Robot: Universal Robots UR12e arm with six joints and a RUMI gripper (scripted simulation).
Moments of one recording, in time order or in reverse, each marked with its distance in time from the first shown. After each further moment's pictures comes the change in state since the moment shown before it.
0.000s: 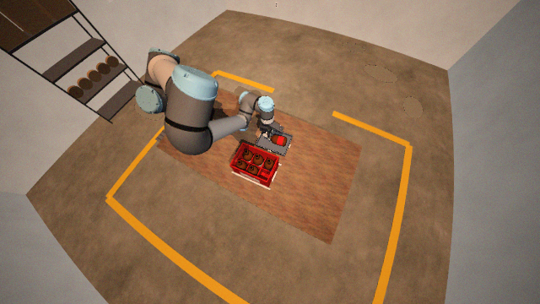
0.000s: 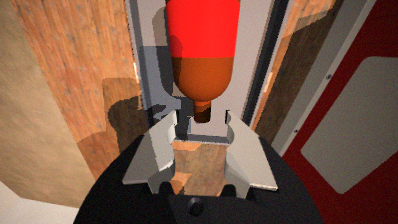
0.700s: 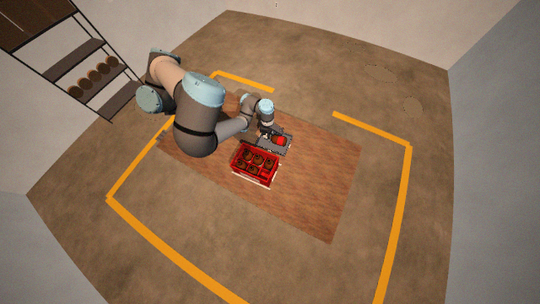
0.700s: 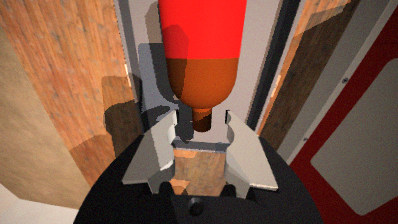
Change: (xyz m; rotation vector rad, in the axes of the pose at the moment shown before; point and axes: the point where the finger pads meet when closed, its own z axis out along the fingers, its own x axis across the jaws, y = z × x) arm 0.000 0.000 0.021 0.000 0.000 0.000
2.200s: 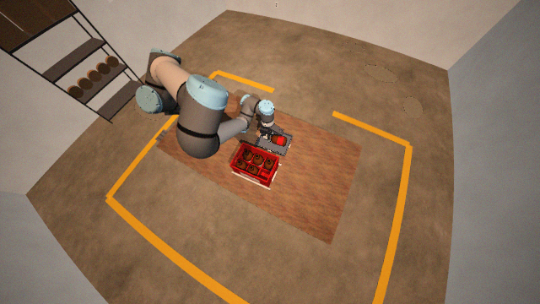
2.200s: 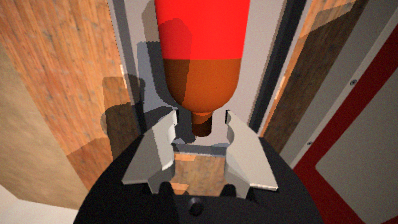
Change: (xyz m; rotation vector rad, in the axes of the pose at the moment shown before) arm 0.000 0.000 0.009 0.000 0.000 0.000
